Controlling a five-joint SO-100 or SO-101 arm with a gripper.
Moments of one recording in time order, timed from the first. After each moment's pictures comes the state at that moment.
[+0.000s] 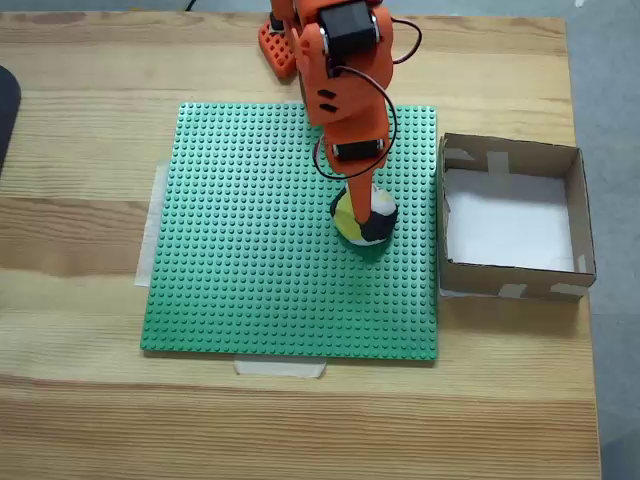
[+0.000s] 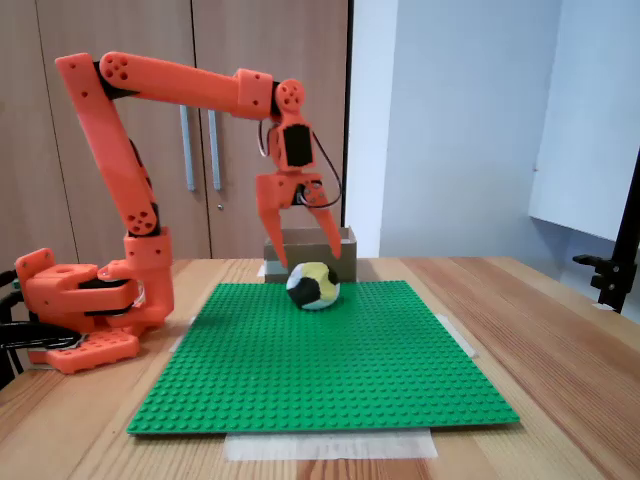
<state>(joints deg) -21.3 107.9 107.3 76.6 8.3</state>
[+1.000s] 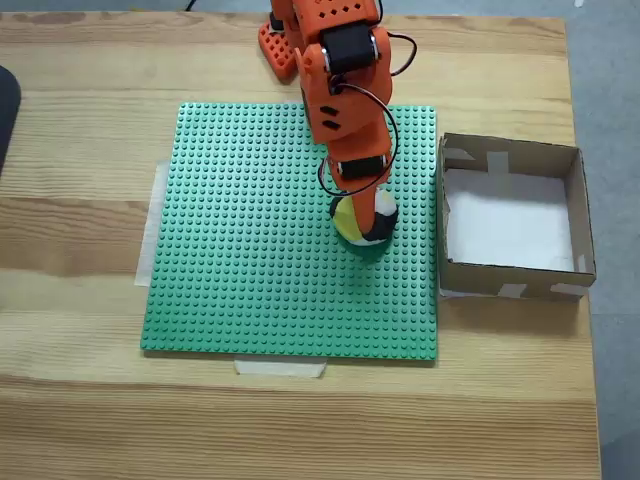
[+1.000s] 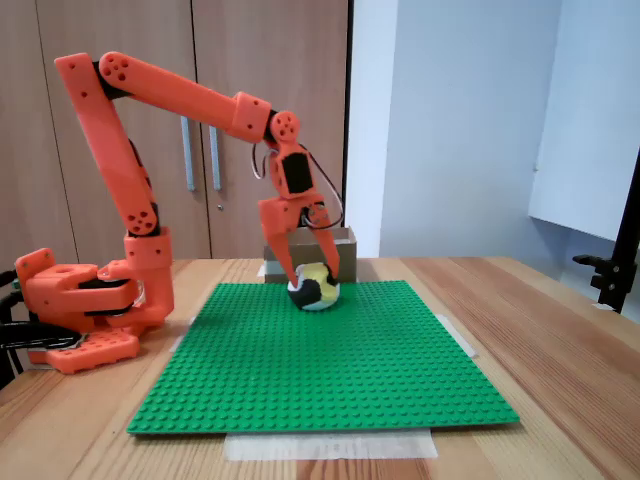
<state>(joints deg) -21.8 108.0 118.6 58.9 4.2</state>
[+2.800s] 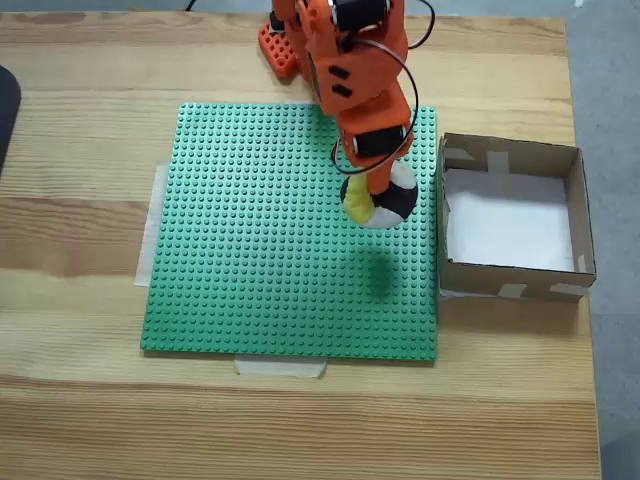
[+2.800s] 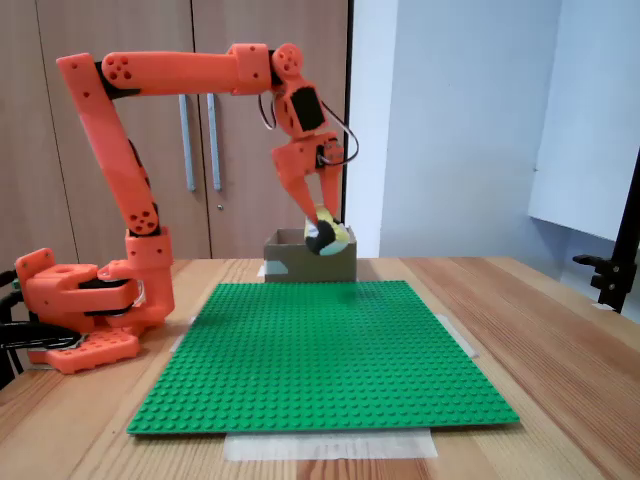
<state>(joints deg) -24.3 108.2 93.3 73.1 4.0</state>
